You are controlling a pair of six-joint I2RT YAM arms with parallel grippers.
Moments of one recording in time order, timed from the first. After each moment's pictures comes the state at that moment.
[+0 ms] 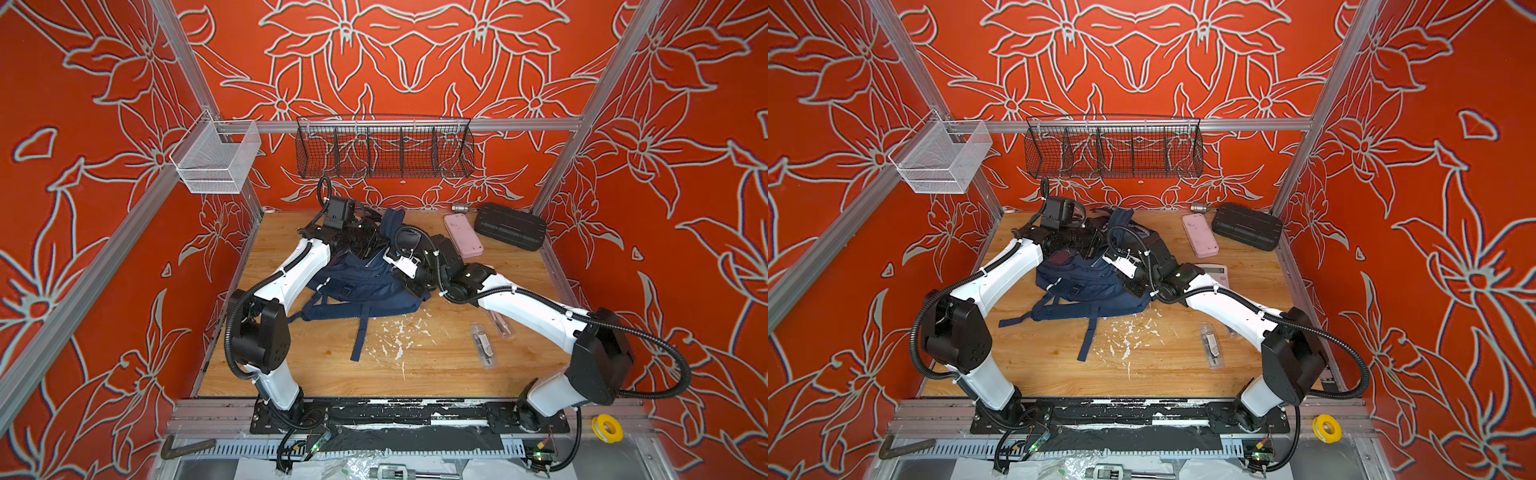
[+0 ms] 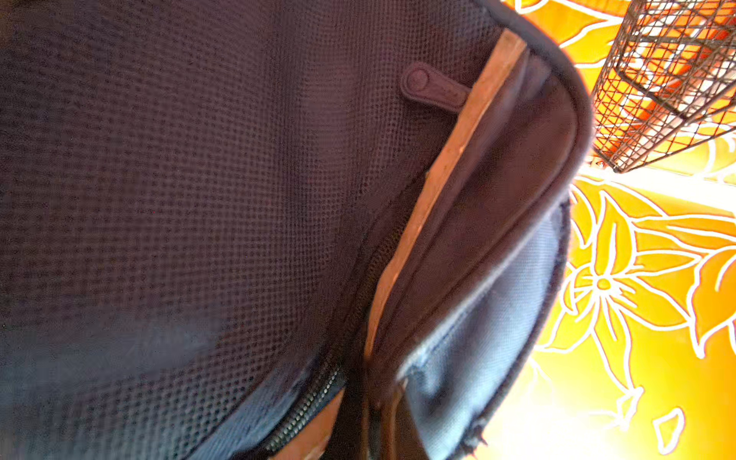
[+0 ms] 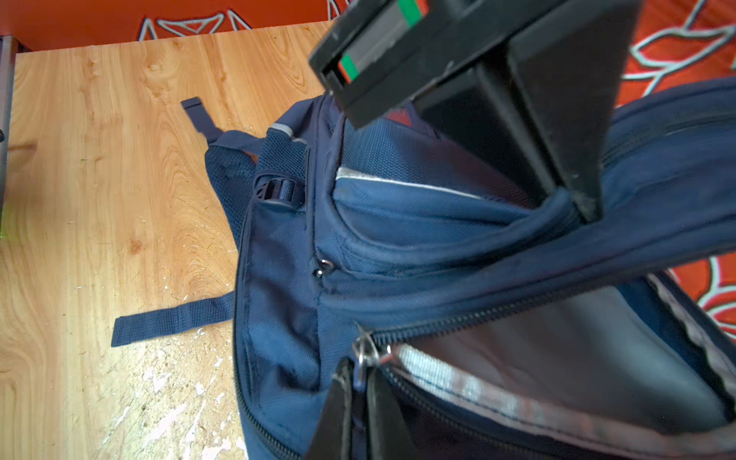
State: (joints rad) left arm -0.27 1.72 1.52 -0.49 0.59 -1.24; right arm 0.74 1.54 1.19 -0.28 -0.24 -0.34
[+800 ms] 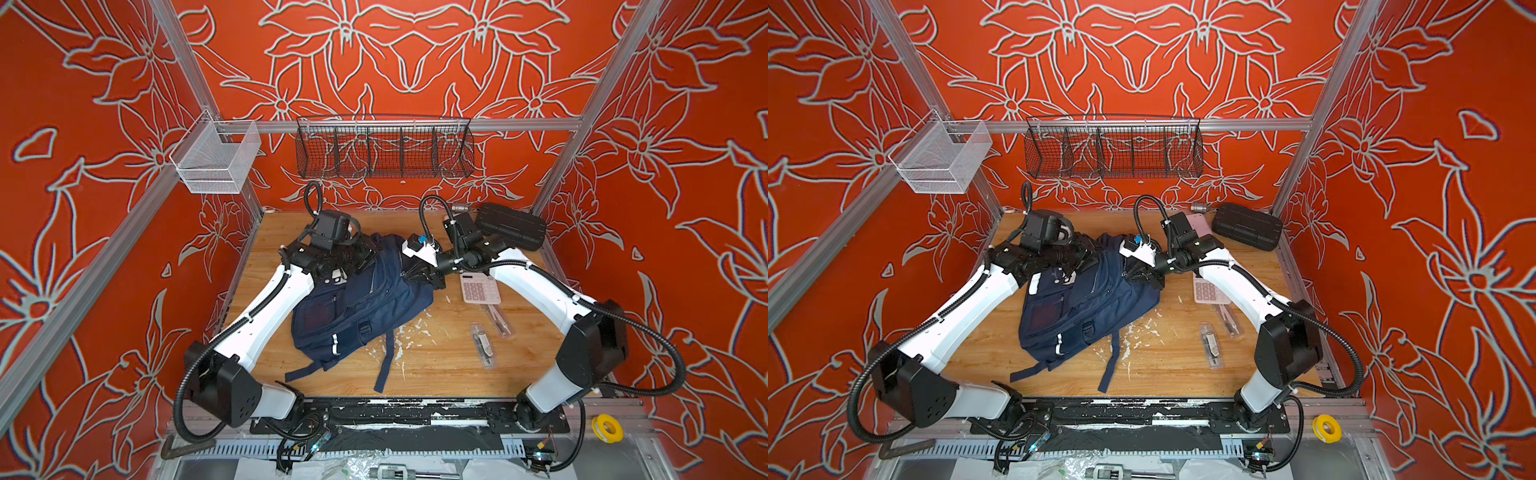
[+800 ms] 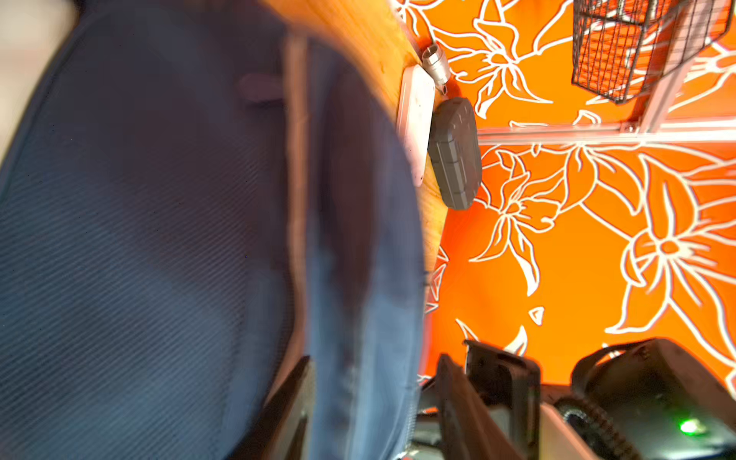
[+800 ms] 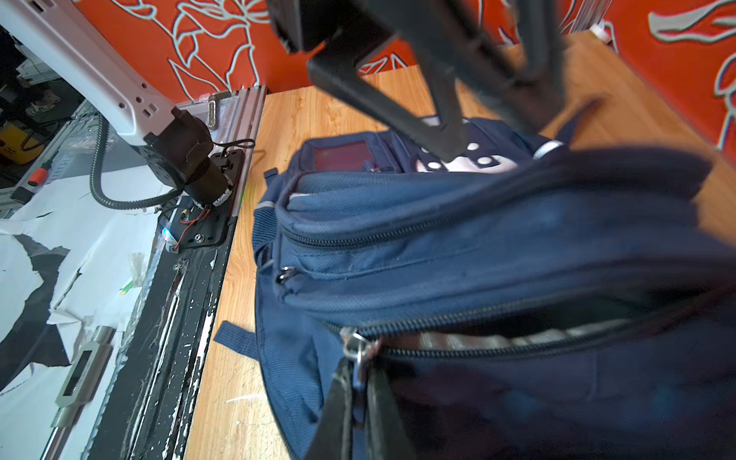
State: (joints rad) left arm -0.36 1.44 1.42 -0.68 0.34 -1.04; right arm 0.49 1.63 1.42 -0.73 -0.87 -0.62
